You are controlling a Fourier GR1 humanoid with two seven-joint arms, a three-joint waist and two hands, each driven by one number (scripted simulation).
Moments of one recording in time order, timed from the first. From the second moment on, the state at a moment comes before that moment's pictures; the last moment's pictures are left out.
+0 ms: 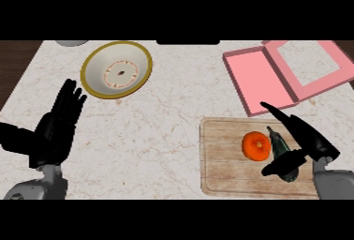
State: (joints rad) left arm -0.10 0.14 0.03 -1.68 0.14 0.15 0.22; right arm -0.15 -0.30 0.03 -1.55 0.41 0.44 0.32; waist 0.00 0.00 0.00
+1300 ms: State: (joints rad) left arm -0.08 0.11 0.07 -1.71 0.11 0.10 0.24; right arm -0.16 -0.21 0.04 -1.41 0.58 0.41 0.19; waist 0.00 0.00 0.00
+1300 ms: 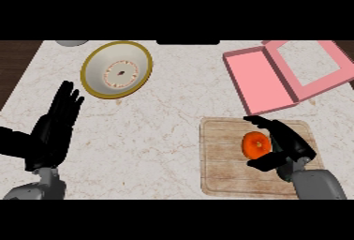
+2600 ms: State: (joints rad) left arm -0.19 0.08 0.03 -1.62 0.09 0.07 0.23; right arm -0.85 0.00 0.67 -1.08 0.83 -0.01 0.71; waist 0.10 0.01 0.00
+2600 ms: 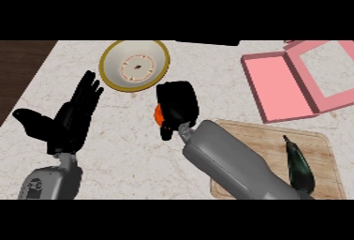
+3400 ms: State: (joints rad) left arm -0.16 0.09 0.06 -1.62 0.09 0.09 0.22; right arm -1.25 -0.01 0.68 -1.00 0.81 -0.29 1.03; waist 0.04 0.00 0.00
